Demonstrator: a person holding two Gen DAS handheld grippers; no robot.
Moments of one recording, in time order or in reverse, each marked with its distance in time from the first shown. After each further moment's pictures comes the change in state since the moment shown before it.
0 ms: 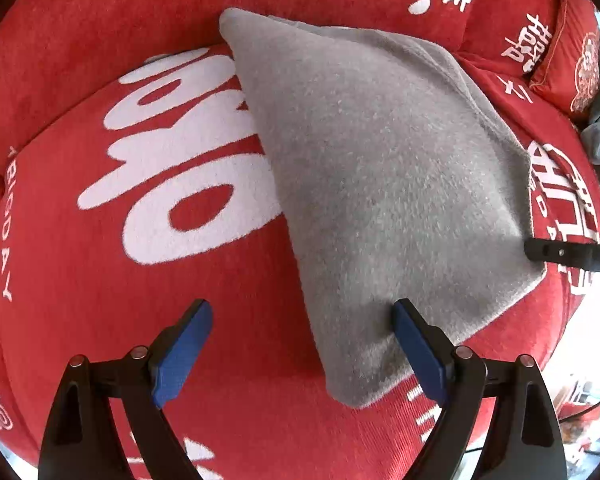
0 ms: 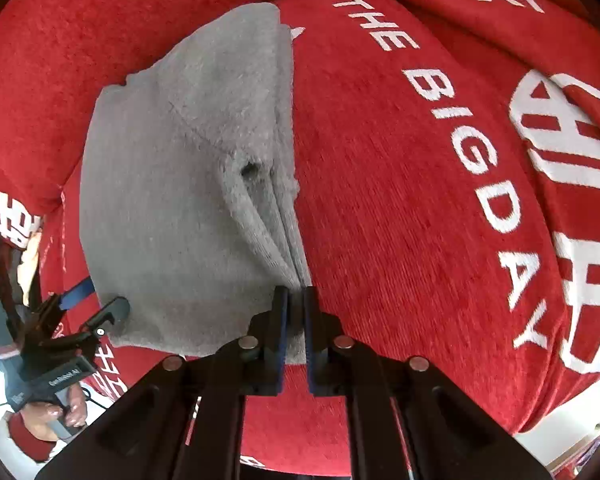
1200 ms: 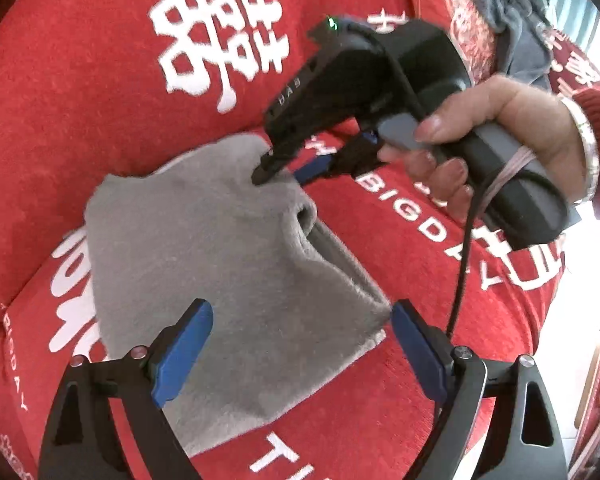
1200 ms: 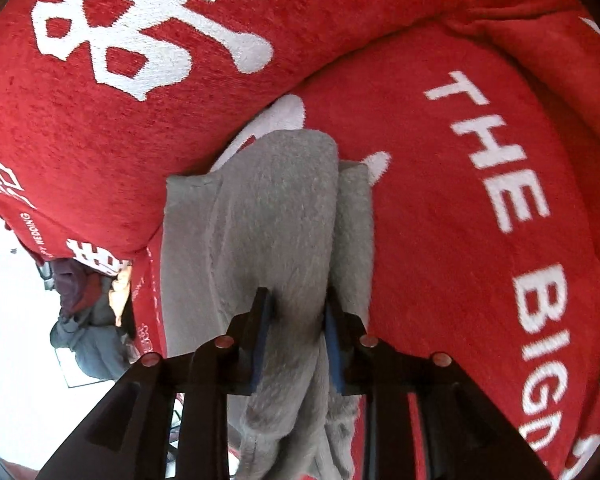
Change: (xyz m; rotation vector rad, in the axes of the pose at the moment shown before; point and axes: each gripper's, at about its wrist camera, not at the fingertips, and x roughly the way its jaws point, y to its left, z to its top) left arm -0.047 -0.163 0.010 0.344 -0.285 -0.013; right arm 0.006 -0.006 0.136 0.019 0.043 0.383
